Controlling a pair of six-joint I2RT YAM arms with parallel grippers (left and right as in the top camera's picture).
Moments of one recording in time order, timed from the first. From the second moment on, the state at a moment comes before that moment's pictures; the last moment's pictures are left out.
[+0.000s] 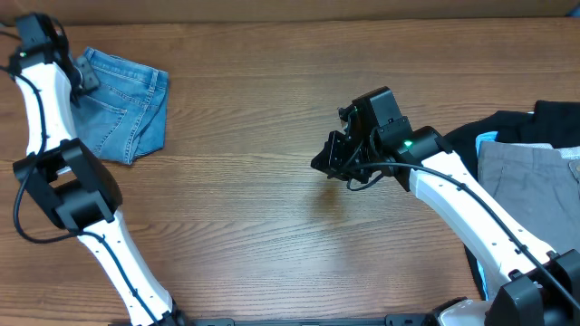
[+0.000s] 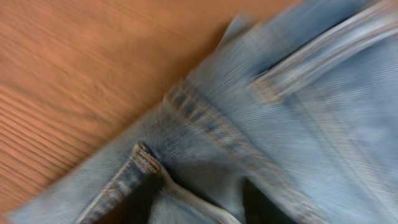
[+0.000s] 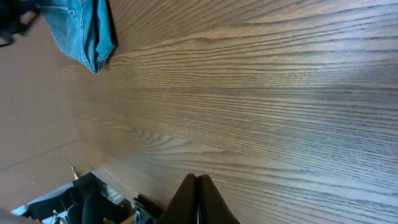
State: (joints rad) left arm 0.41 2.47 2.27 -0.91 -0.10 -0.11; right arm 0.44 1.56 1.19 -0.69 -0.54 0.75
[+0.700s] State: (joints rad) left arm 0.40 2.11 2.46 -1.24 0.03 -0.04; right arm 0.44 1.48 1.23 -0.71 -0.48 0.60
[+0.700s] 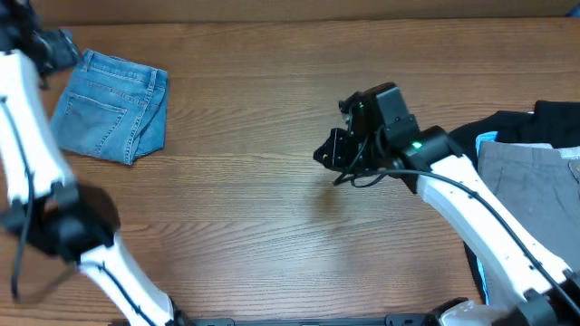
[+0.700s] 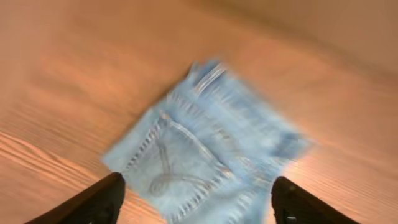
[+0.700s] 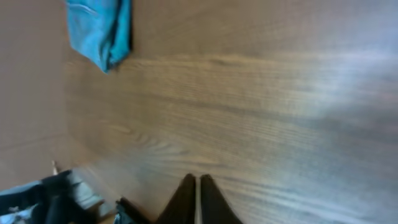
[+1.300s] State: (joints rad) left arm -0.03 1.53 2.48 -1.69 0.16 0.03; right arm 0.44 1.06 1.36 -0.75 -0.27 0.35
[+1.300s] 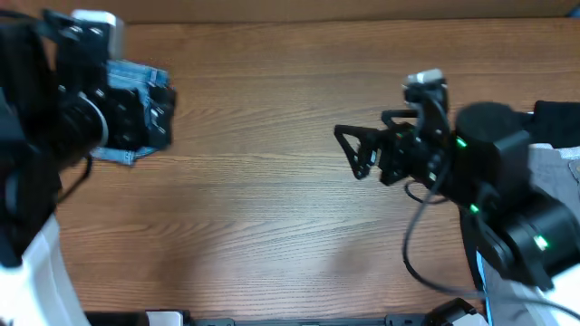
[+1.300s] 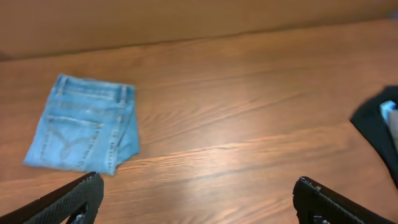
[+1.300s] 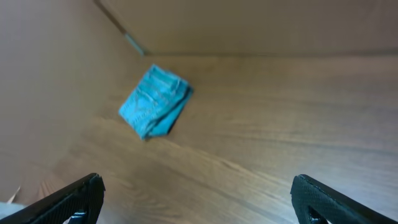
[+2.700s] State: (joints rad) left arm -0.24 1.34 2.47 -1.69 0.05 -0.12; right arm 0.44 0.92 1.37 -0.72 -0.09 0.23
